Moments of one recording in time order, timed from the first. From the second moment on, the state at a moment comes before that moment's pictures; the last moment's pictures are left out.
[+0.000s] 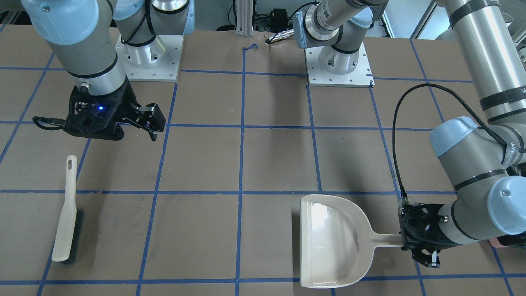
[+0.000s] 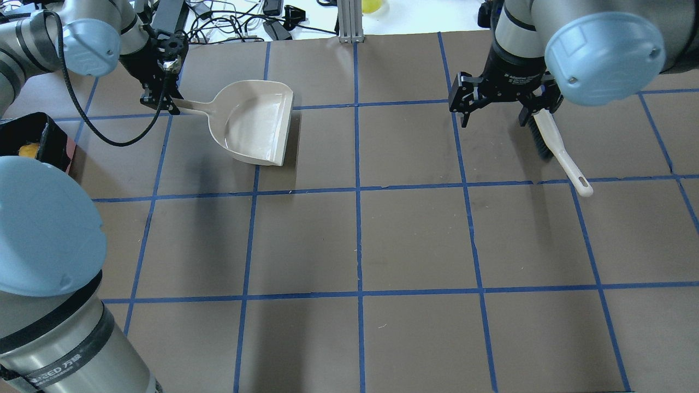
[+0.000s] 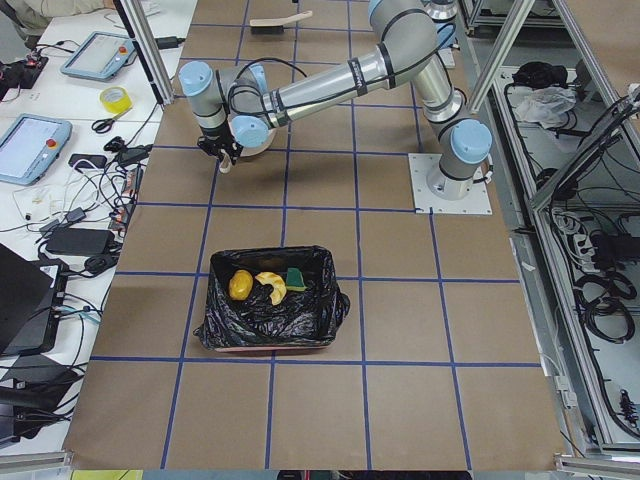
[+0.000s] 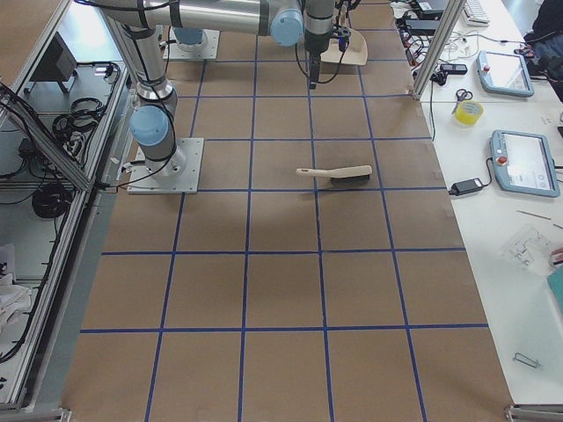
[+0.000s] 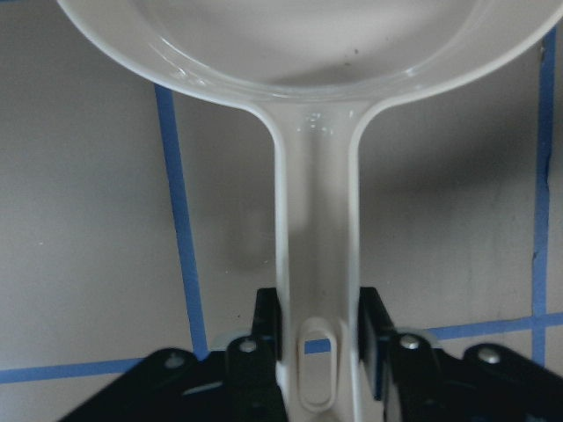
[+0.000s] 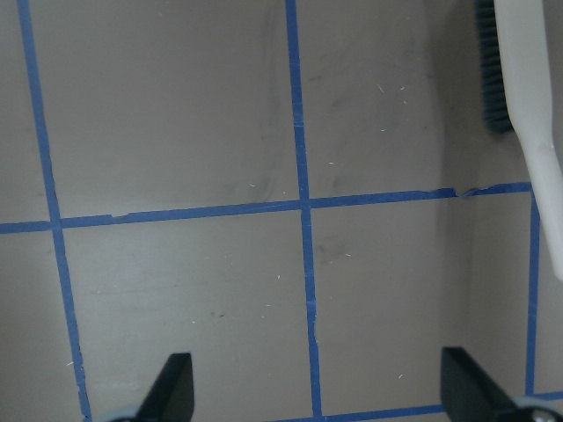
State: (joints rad) left arm -1.35 -2.19 -1.26 -1.30 1.55 1.86; right arm 1.63 -1.46 1.58 -1.70 -1.62 0.12
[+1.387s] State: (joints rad) left arm -1.35 -2.18 -1.34 -1.22 1.56 1.86; right arm 1.67 -1.52 1.63 -1.69 -1.64 0.10
